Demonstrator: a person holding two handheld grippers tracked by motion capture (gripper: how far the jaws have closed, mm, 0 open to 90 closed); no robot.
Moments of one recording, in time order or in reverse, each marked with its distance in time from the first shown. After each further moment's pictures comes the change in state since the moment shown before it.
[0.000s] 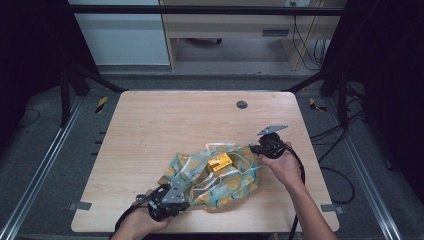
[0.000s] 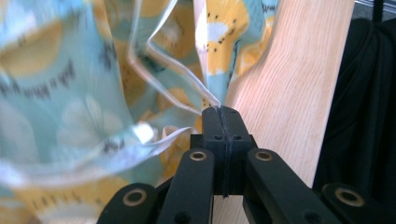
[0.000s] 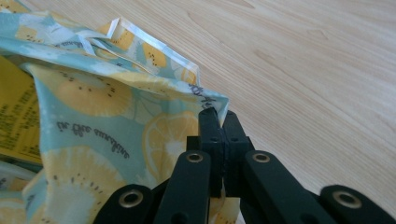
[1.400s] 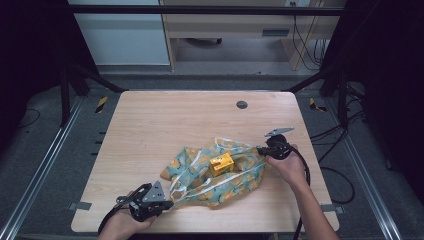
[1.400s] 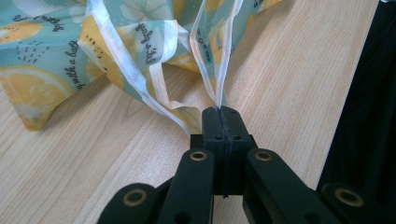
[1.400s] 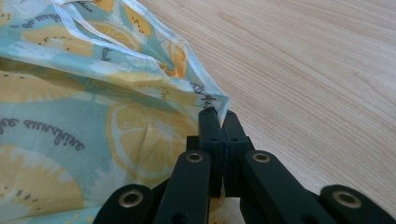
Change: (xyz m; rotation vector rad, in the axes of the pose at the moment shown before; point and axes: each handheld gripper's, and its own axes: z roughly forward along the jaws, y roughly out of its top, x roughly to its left) left arm 0.014 -0.034 -0.028 0.008 0.051 -0.073; right arm -0.030 -0.022 0.013 0.032 -0.020 0.059
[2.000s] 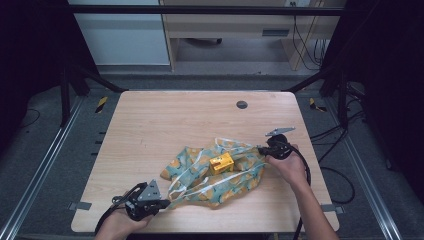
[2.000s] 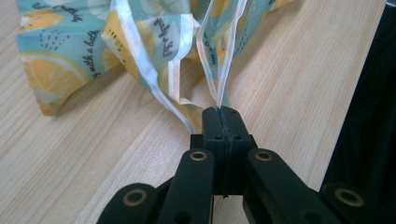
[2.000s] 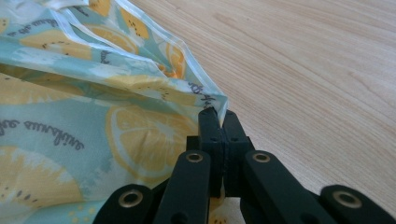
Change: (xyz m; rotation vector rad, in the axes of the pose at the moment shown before) left arm 0.004 -0.006 -0.004 -0.031 0.015 -0.041; right arm -0.002 -0.001 -0.001 -0.005 -0.006 0.000
